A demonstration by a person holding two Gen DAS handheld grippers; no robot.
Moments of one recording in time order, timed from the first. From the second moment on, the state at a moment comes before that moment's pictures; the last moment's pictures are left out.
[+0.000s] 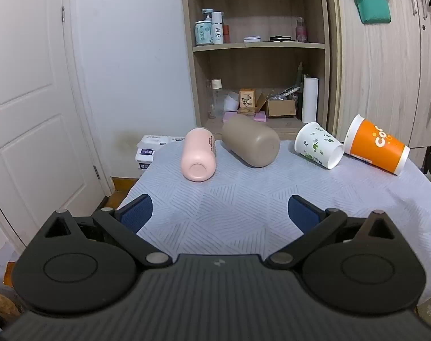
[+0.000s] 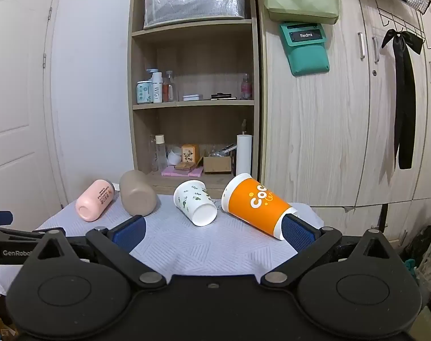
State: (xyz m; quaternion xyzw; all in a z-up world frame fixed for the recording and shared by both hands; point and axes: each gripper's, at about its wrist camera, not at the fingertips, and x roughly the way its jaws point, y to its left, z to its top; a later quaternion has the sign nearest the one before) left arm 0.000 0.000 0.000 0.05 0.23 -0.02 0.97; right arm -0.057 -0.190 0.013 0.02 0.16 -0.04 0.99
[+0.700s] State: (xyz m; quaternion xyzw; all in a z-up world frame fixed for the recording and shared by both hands) left arm -0.008 0.005 0.001 0.03 0.21 -0.02 0.98; right arm -0.060 -0.185 0.014 0.01 0.15 -0.04 0.99
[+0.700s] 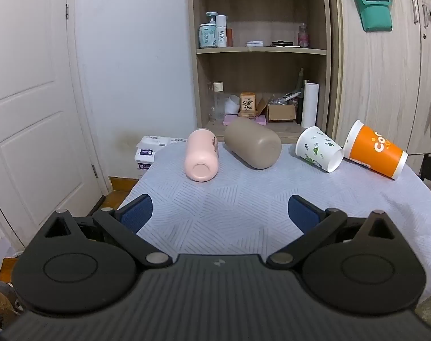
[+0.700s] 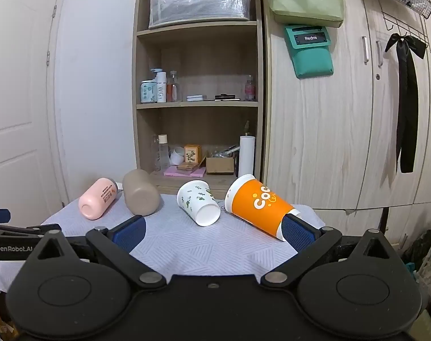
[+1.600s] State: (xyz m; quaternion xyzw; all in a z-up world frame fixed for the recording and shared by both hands) left arm -0.009 0.011 0.001 0.03 0.21 -0.02 0.98; right arm -0.061 -0.184 0.014 0.00 0.16 -0.04 0.99
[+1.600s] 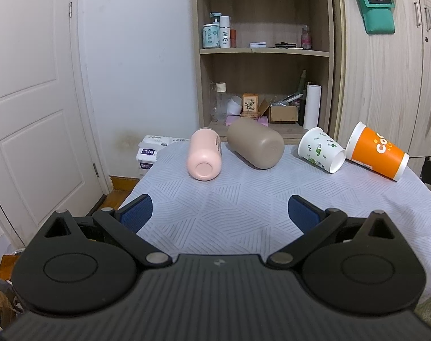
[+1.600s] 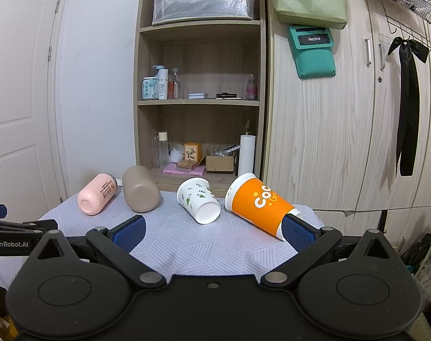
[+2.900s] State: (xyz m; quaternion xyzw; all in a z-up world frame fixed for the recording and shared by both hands) left arm -0.015 0.017 0.001 0.01 0.18 -0.04 0.98; right arm -0.052 -0.189 0.002 0.01 0.16 -0.06 0.99
